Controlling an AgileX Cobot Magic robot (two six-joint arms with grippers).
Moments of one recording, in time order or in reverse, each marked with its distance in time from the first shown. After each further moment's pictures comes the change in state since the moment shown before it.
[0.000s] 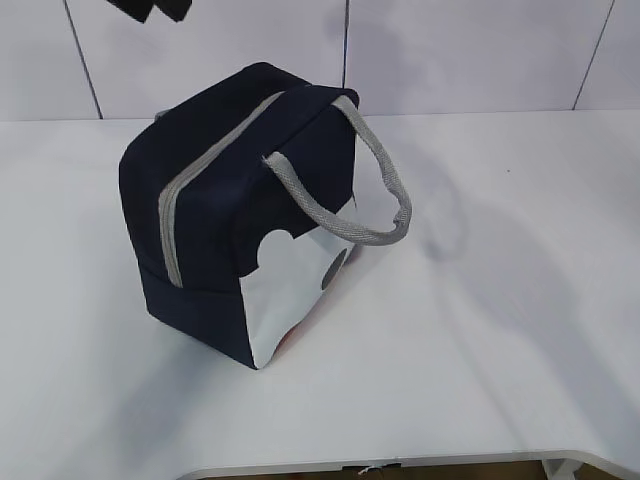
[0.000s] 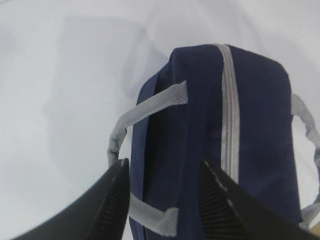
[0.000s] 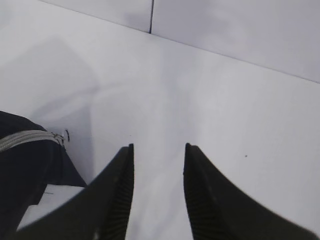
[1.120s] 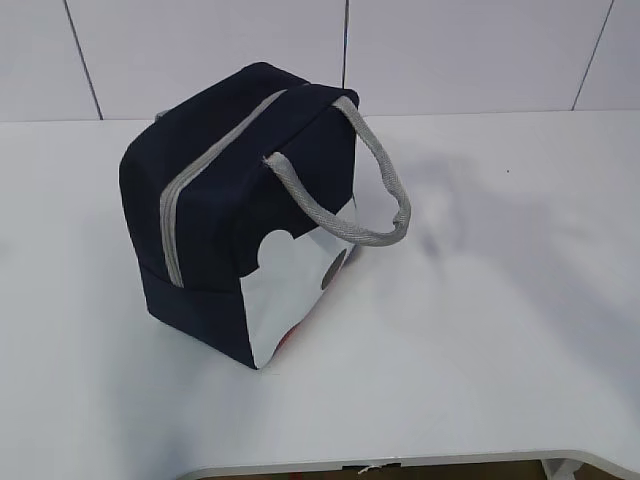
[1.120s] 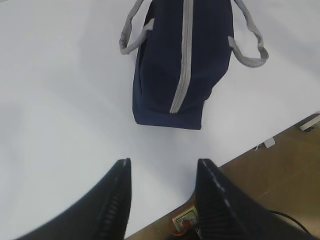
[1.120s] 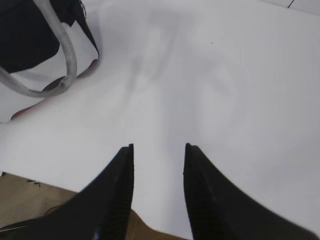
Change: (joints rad) left arm 0.000 -1.015 0.773 0.065 0.008 -0.038; right arm 0.000 -1.156 1.059 -0.018 0.014 -0.002
